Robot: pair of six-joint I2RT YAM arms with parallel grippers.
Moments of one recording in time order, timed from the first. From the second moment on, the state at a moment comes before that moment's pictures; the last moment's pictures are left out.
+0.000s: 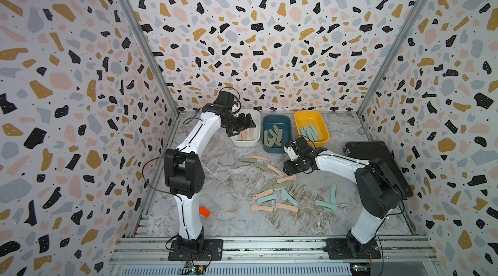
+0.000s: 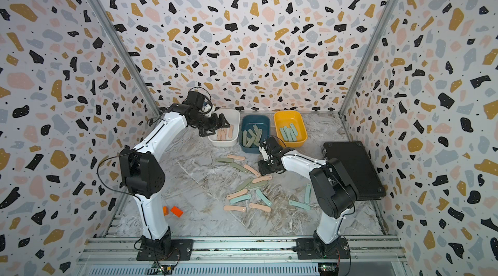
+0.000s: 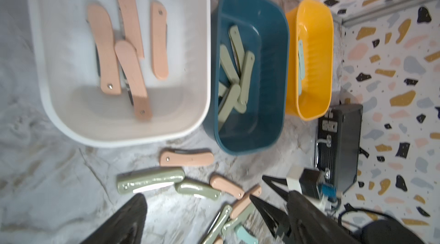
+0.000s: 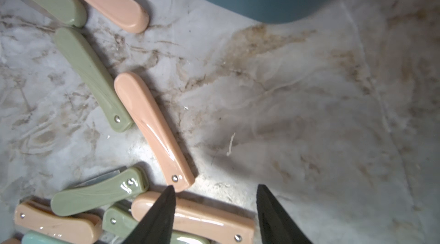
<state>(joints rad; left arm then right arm) -0.27 1.94 1.81 -0.92 0.46 -0.45 0.59 1.77 1.11 -0.45 -0.13 0.19</state>
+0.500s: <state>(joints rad) -0.29 1.84 1.45 -0.84 0.52 -0.49 0.68 1.92 1.24 -0.51 0.00 0.11</state>
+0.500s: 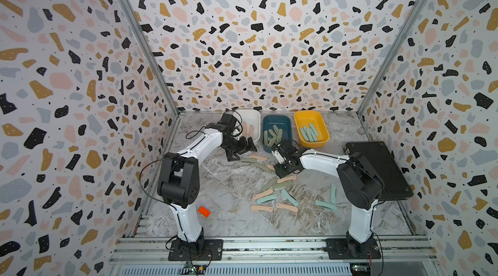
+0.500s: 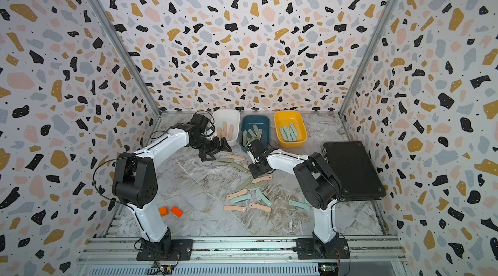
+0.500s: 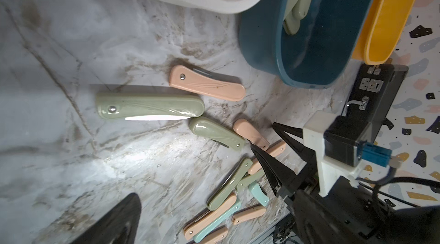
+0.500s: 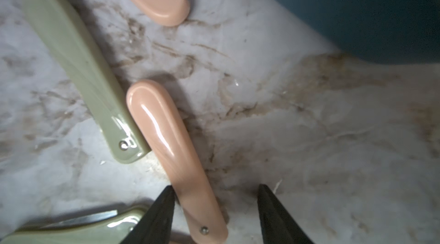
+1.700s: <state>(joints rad) -0.21 1.63 1.23 -0.74 0.51 -0.57 0.68 2.07 1.81 -0.70 -0.07 0.23</state>
